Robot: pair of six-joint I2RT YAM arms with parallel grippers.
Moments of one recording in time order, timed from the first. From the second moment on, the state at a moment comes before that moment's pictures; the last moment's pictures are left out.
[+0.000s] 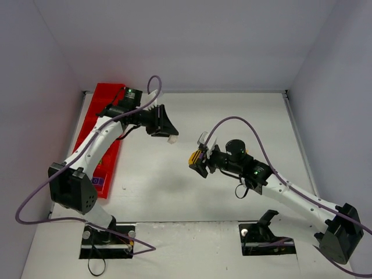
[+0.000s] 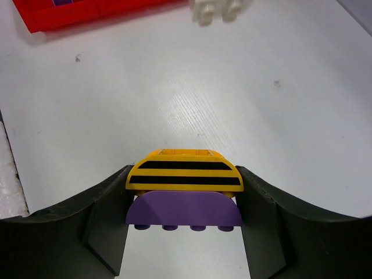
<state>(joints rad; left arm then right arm) -0.36 1.58 1.50 -0.75 0.81 -0.51 0.76 1.04 0.69 0.01 -0.31 -0.19</state>
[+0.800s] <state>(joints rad) 0.05 2.10 2.11 -0.56 0.06 -0.32 0.75 1.37 0.94 -0.03 -0.25 -0.16</state>
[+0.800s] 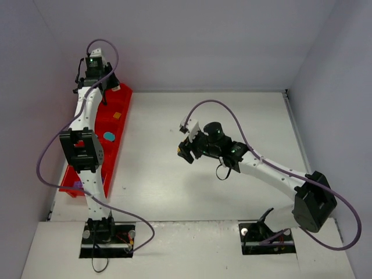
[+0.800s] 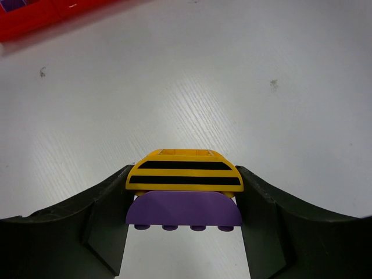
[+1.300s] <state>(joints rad) 0.08 2.48 2.35 -0.38 -0.13 -0.28 0.75 1.46 1.01 -0.05 -0.30 -0.12</state>
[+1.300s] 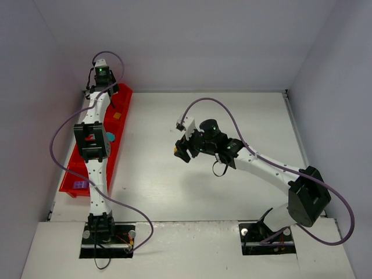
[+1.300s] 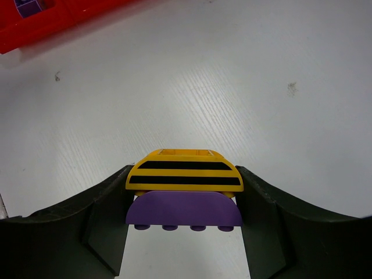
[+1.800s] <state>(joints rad) 0.10 2.39 2.25 -0.40 0.00 -0.29 0.74 1.49 1.04 -0.07 -0.33 -0.17</state>
